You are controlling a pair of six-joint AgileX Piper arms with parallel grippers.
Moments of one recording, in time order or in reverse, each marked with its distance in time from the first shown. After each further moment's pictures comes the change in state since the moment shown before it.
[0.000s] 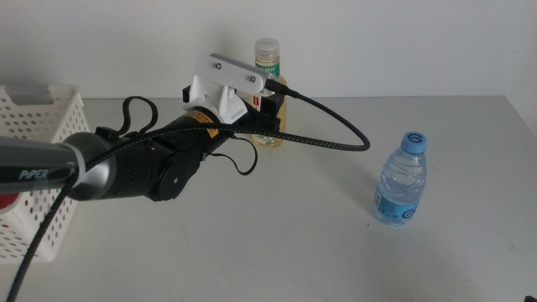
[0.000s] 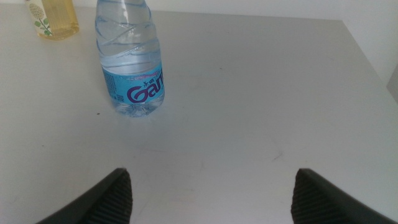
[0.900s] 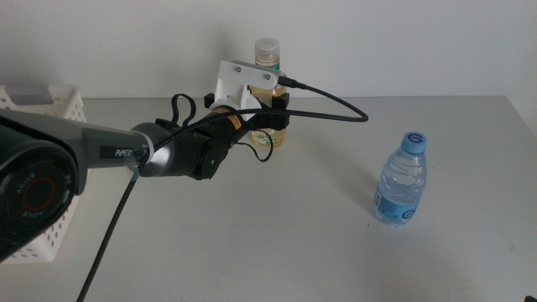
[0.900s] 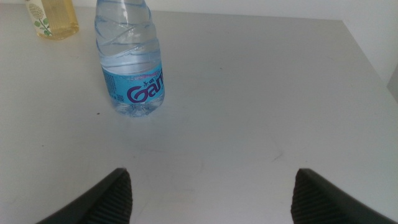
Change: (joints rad) left arm 0.027 0.310 -0.321 -0.052 0.074 -0.034; right arm 0.000 0.000 0.000 0.000 0.000 0.000
